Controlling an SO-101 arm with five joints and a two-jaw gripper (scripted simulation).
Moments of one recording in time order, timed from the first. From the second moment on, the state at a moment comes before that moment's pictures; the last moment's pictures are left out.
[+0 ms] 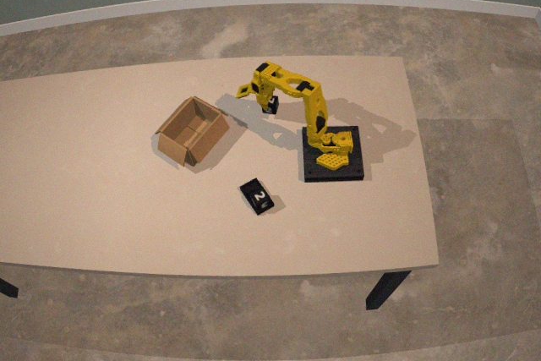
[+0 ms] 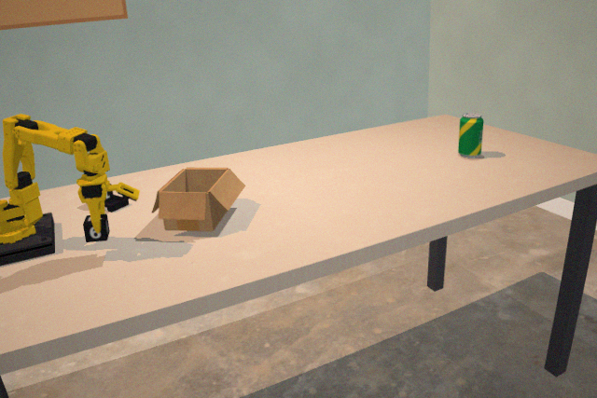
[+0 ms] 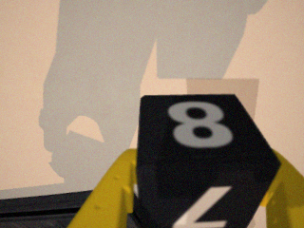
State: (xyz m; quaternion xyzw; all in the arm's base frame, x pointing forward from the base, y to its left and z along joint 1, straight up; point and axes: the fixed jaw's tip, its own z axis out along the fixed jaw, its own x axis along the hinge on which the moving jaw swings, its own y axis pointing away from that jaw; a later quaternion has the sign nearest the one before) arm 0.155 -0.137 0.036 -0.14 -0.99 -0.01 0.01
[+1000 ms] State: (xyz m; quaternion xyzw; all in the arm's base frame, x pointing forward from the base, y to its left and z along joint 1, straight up) arm 0.188 -0.086 0.035 0.48 -0.88 0.00 0.00
